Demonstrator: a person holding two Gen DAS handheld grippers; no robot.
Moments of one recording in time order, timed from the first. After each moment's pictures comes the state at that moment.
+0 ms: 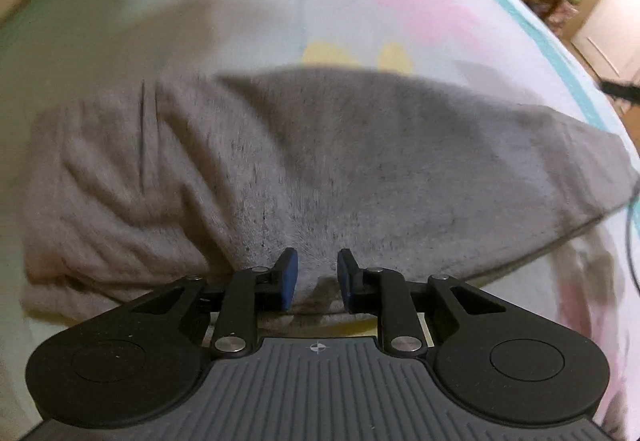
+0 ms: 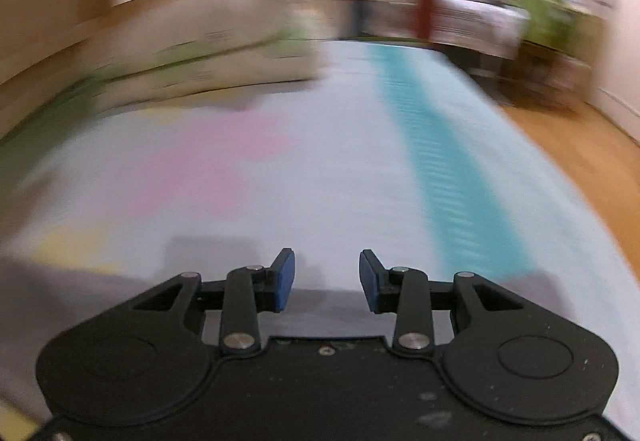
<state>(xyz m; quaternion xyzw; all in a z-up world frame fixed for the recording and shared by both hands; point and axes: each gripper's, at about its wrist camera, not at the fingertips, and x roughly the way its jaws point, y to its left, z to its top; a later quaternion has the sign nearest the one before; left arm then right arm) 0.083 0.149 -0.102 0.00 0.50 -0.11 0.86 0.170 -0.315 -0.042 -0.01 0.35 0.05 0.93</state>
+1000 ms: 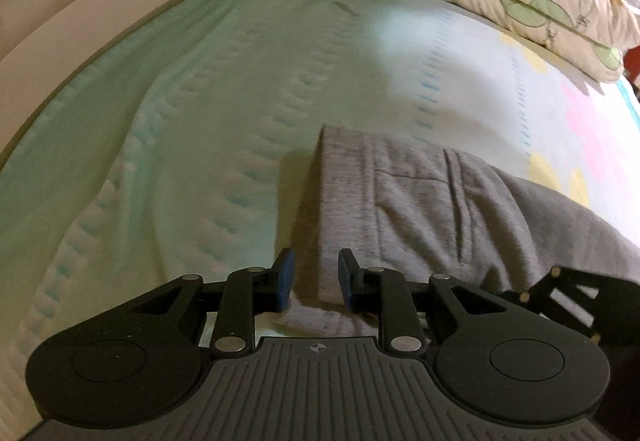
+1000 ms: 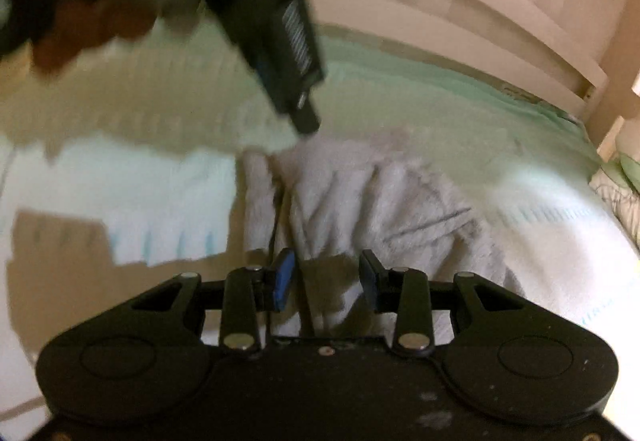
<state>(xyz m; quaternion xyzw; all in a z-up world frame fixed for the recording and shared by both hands) 0.080 0.306 -0.072 -0.10 0.48 0.12 0.86 0.082 0.084 -0.116 -0.32 0.22 0.53 0.75</state>
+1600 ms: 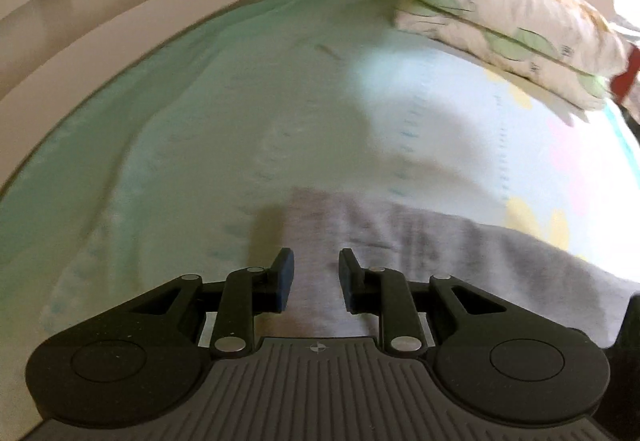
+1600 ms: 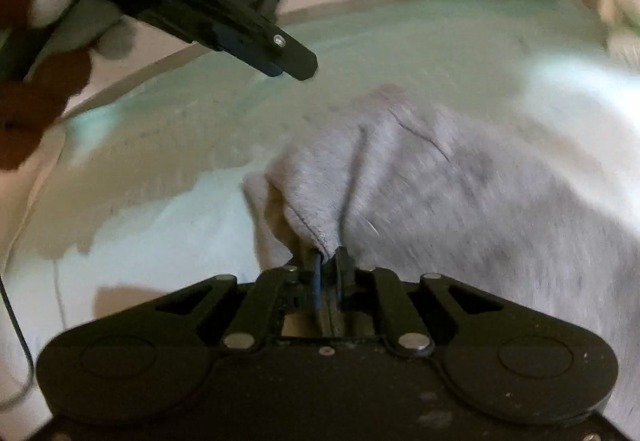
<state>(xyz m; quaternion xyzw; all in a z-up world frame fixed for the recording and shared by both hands) 0.103 0.282 -0.048 -0.10 0.44 0.10 0.89 0.147 0.073 -0.101 -0.06 0.40 0.53 0.74</state>
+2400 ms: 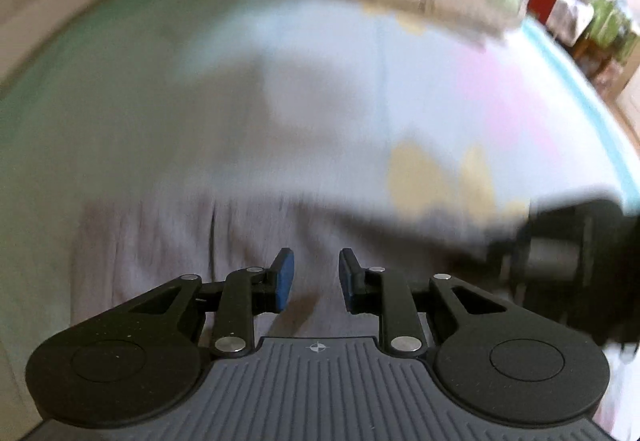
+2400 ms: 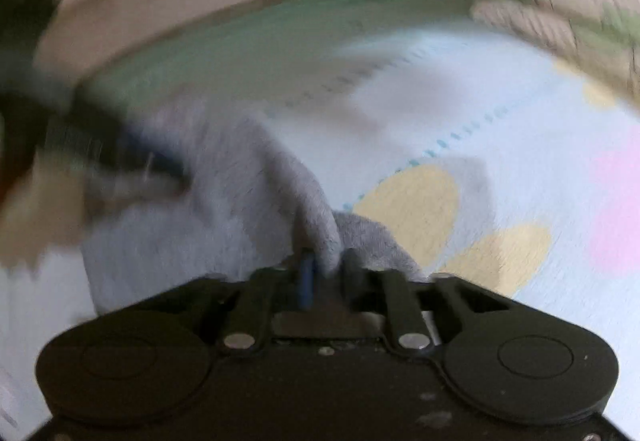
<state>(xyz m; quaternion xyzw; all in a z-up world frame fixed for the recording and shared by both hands) 0.173 0.185 -0.084 -0.04 0.46 -0.03 0.89 0.219 -0.060 -0.112 -0.16 0.36 0.45 0.80</state>
